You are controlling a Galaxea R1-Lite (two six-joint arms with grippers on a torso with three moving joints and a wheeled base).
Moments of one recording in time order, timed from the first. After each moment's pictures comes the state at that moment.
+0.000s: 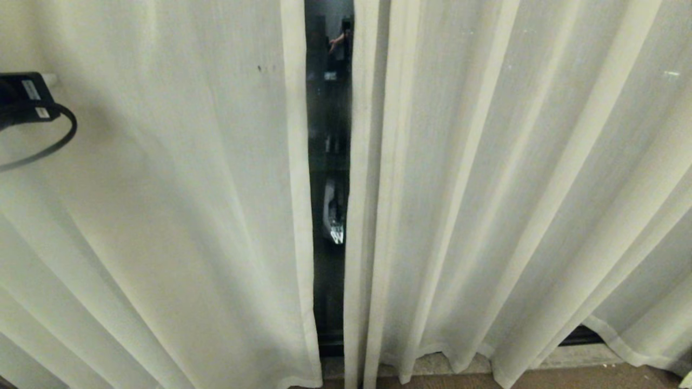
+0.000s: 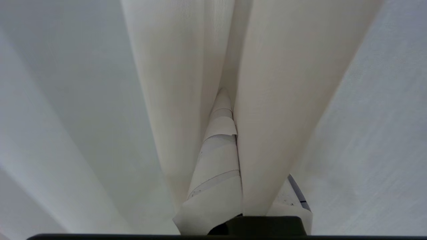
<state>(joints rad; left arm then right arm) 0.25 1.46 -1.10 -0.45 -0.04 0.03 0.00 0.00 0.00 0.00 -0.01 0.01</state>
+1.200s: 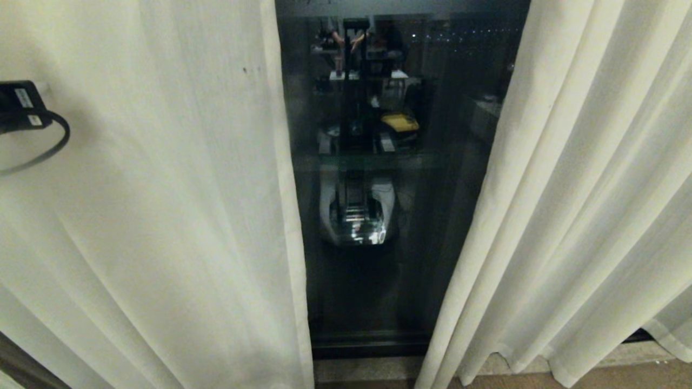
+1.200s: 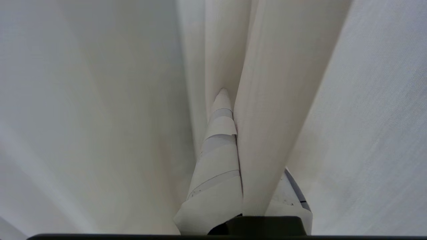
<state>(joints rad) 0.29 1.46 -1.08 -0.46 -0.04 0.03 0.00 0.00 0.00 0.00 -0.01 0.01</state>
